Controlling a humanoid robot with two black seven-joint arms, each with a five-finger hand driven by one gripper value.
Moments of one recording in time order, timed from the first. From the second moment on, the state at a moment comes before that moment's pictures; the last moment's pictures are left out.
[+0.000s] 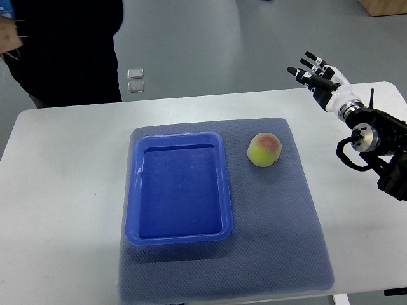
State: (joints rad) left arm -0.04 0.00 -0.04 -0.13 0.01 -0.02 0.12; right arm 0.85 -0.28 0.60 0.58 -0.07 0.09 0.27
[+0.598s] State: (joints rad) left arm -0.04 0.00 -0.04 -0.14 0.01 -0.02 0.12; right arm 0.85 -0.29 0.60 0.58 -0.07 0.10 0.27
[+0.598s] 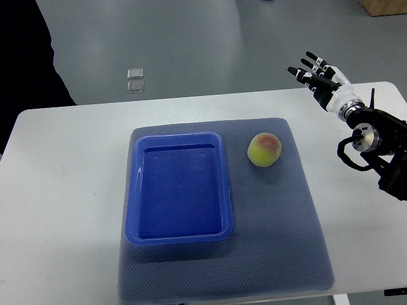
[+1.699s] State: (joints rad) left arm -0.04 0.00 -0.04 -0.13 0.01 -0.02 0.12; right arm 0.84 -0.30 0.60 0.55 -0.07 0.21 0.27
